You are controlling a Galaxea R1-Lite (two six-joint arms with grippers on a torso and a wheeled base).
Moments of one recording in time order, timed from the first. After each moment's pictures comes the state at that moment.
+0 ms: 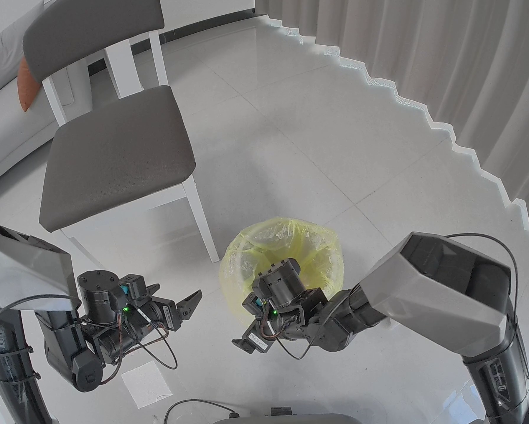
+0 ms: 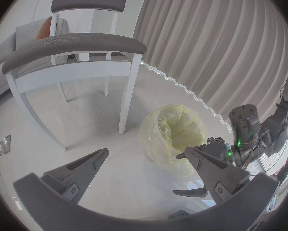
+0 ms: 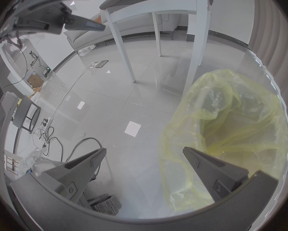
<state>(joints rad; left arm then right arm) -0.33 2.13 -0.24 -1.55 -0.07 -0.18 0.78 2.51 -1.38 -0.35 0.03 -0.24</state>
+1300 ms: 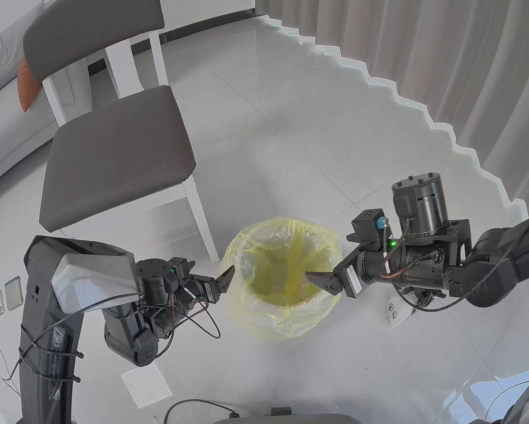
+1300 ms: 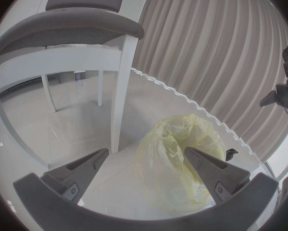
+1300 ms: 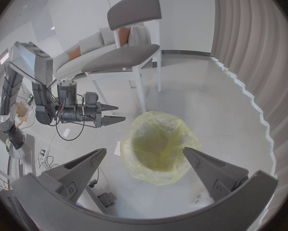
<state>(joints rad) -0.37 2.46 -0.71 -1.55 -0.04 -0.17 0.61 1.85 -0.93 -0.39 0.00 -0.16</state>
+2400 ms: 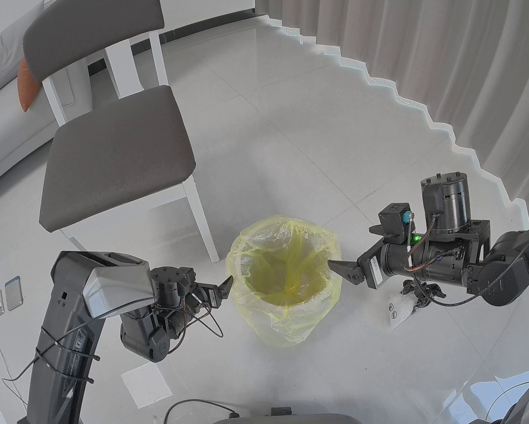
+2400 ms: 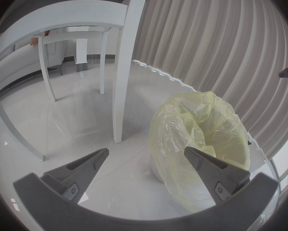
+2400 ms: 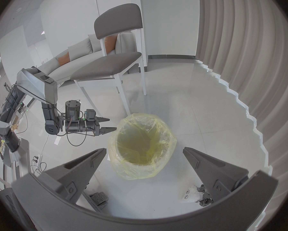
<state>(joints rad) -0.34 2.63 -0.90 -1.44 0.00 -0.16 0.53 1.79 -0.84 -0.47 0.00 -0.16</state>
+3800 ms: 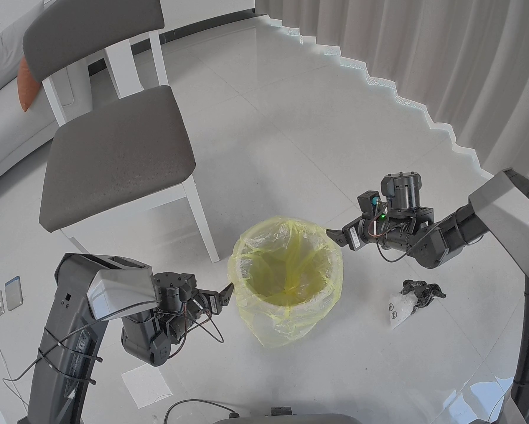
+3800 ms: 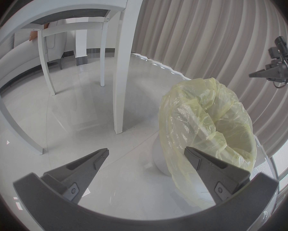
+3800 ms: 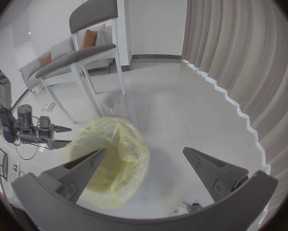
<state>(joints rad) -0.34 2.65 -0.88 -1.44 0.00 -0.16 0.33 2.27 -1.27 -0.56 0.03 -0.23</state>
